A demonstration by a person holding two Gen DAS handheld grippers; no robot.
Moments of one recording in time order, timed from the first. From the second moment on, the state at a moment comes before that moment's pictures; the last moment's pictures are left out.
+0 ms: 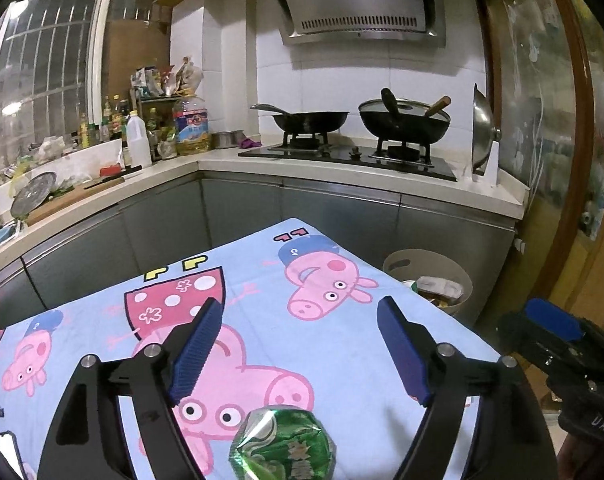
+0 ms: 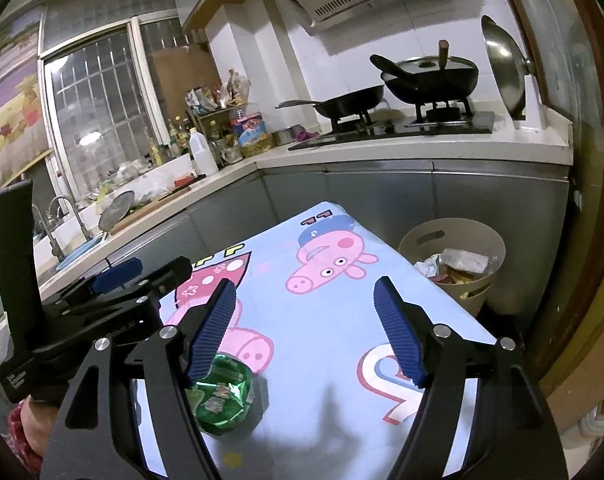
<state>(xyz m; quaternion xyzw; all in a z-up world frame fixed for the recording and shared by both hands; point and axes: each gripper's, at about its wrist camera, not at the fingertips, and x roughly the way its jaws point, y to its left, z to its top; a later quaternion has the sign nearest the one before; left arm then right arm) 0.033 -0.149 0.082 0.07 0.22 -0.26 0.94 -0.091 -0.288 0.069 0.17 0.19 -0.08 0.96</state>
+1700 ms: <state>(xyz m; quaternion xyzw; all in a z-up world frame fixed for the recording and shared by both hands) 0.068 0.026 0.044 -0.01 0.28 -0.09 0.95 -0.039 -0.228 0.025 0.16 0.26 -0.02 0.95</state>
